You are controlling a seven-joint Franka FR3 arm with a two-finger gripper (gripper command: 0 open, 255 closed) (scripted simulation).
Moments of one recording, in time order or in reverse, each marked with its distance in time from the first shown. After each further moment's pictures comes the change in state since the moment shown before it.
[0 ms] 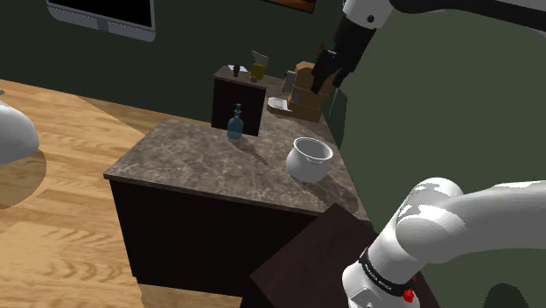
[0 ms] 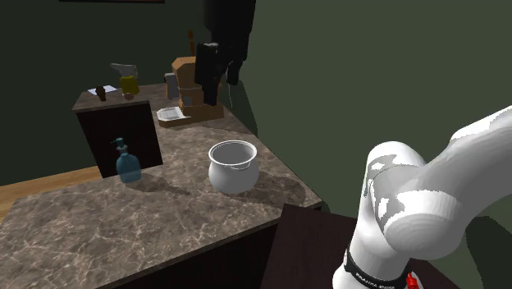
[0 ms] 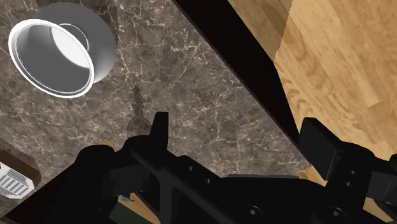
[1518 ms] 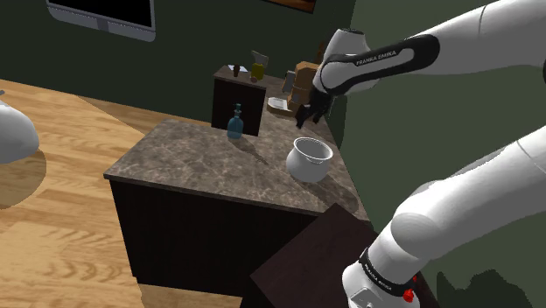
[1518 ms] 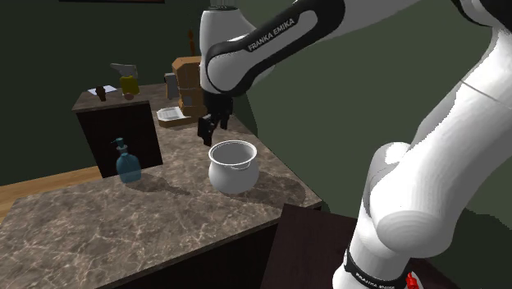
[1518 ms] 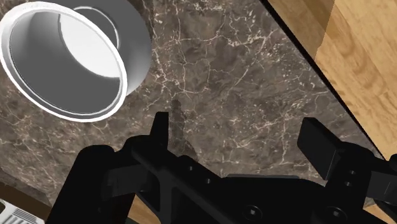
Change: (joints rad) arm -0.112 0.442 -0.267 -0.164 -0.109 0.613 -0.176
